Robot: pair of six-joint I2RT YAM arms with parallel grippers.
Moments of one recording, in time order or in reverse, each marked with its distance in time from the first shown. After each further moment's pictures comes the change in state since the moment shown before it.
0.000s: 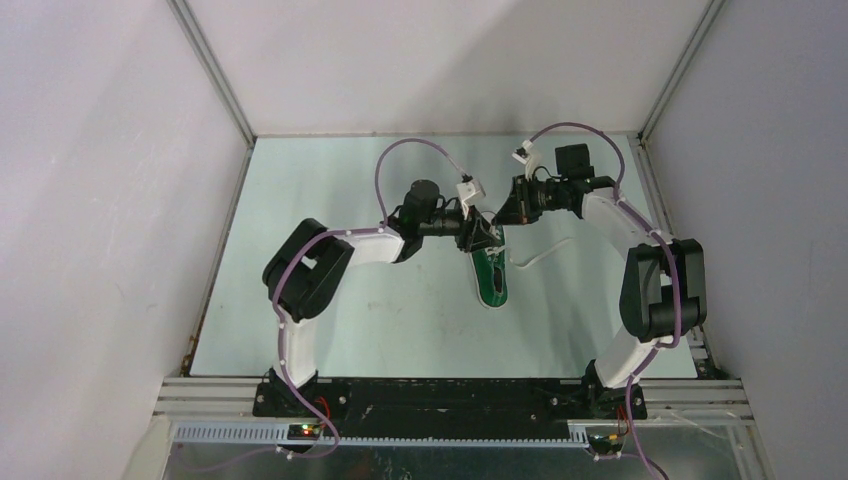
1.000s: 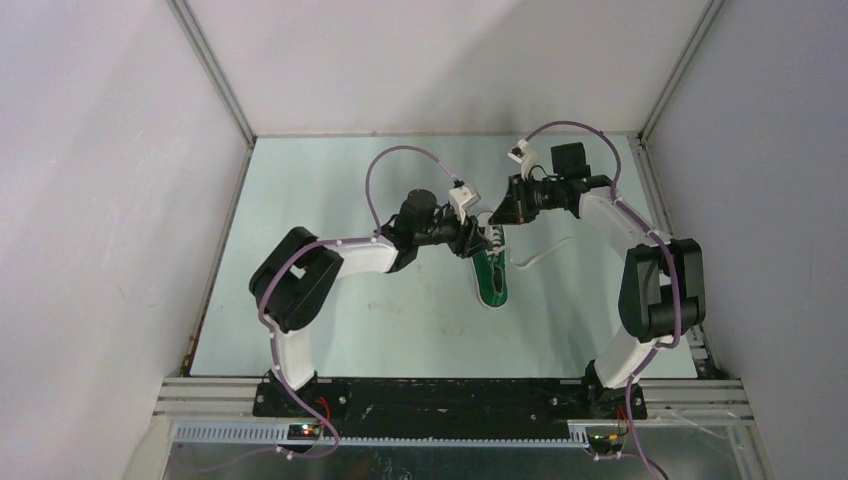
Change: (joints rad) left arm -0.027 -0.107 -0.109 -0.056 -0.203 -0.030; right arm 0.028 0.002 0.013 0.001 0.014 -0.010
